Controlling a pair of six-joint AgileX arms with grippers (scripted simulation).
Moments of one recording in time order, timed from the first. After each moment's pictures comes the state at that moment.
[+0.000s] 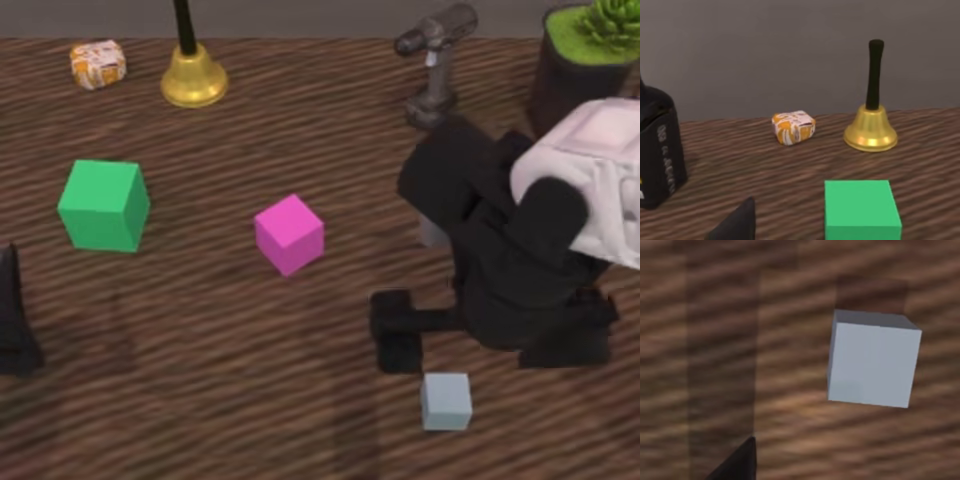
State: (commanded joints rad) left arm -0.06 0.12 0.15 -0.11 0.02 0.04; right arm 0.77 1.65 1.19 -1.00 0.02 0.71
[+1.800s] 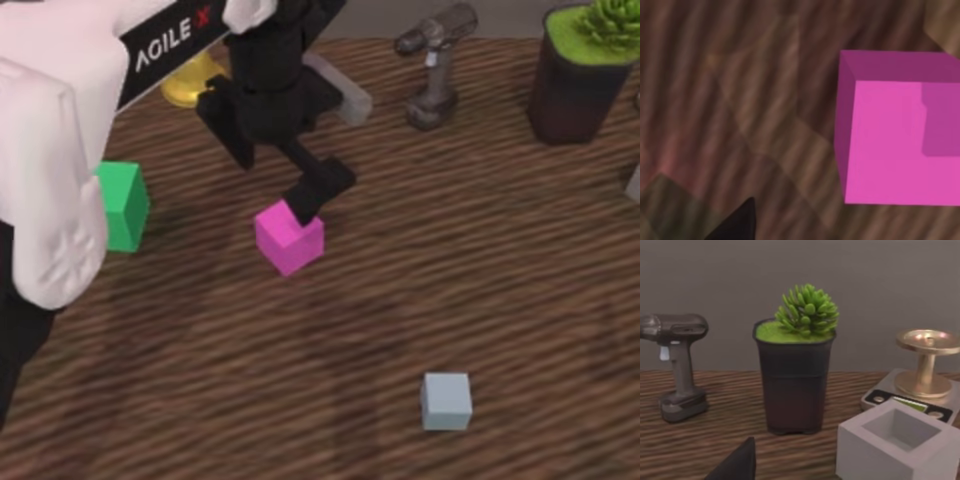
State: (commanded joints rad) left arm -0.53 2.42 2.25 -1.40 0.01 0.40; right arm 0.01 0.00 0.00 0.00 0.00 0.00
